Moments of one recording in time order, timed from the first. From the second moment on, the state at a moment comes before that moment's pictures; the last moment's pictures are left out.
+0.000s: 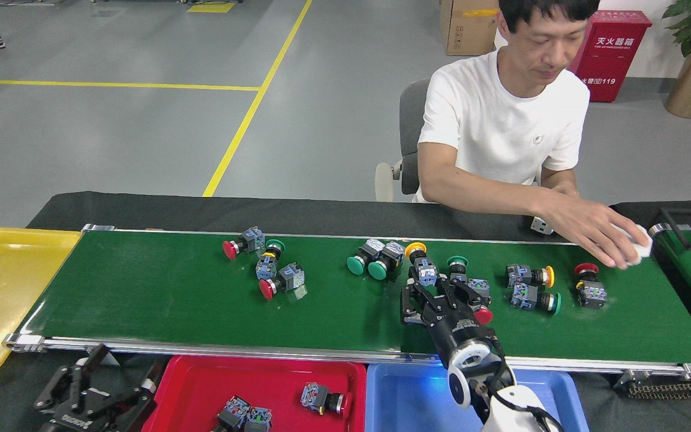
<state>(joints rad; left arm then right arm) 0.18 0.13 0.42 -1.46 -1.51 -0.51 0.25 -0.03 0.00 0.32 -1.61 1.23 -0.24 0.14</state>
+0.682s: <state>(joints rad) -0.34 0.27 0.13 -0.98 -1.47 -0.78 0.03 0.02 0.05 0.25 -1.71 1.23 -0.45 0.28</state>
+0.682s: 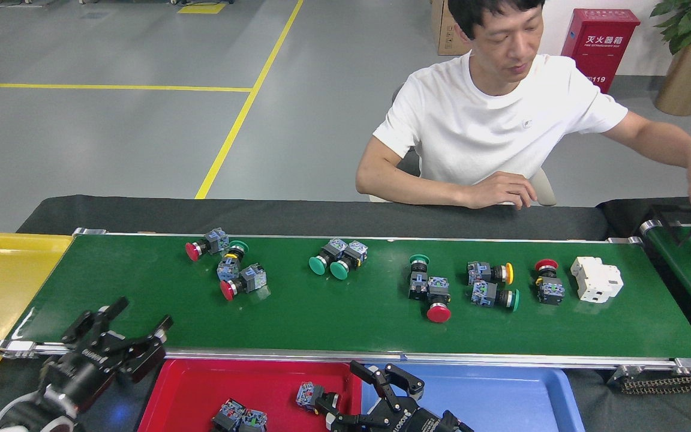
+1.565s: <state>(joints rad) -0.53 0.27 0.01 -0.68 -1.48 -0.45 0.06 0.22 -0.07 0.06 -1.72 1.28 0.04 0.01</state>
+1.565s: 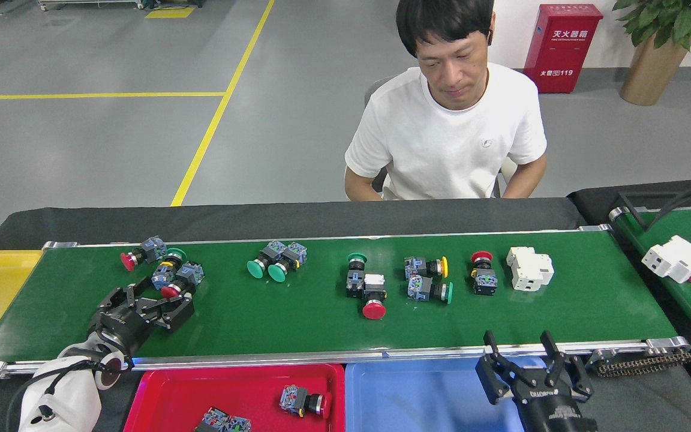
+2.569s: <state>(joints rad) 0.13 0.35 0.19 -1.47 -1.34 -0.78 0.07 -0.30 0.12 0.25 -1.16 1.39 0.24 0.07</state>
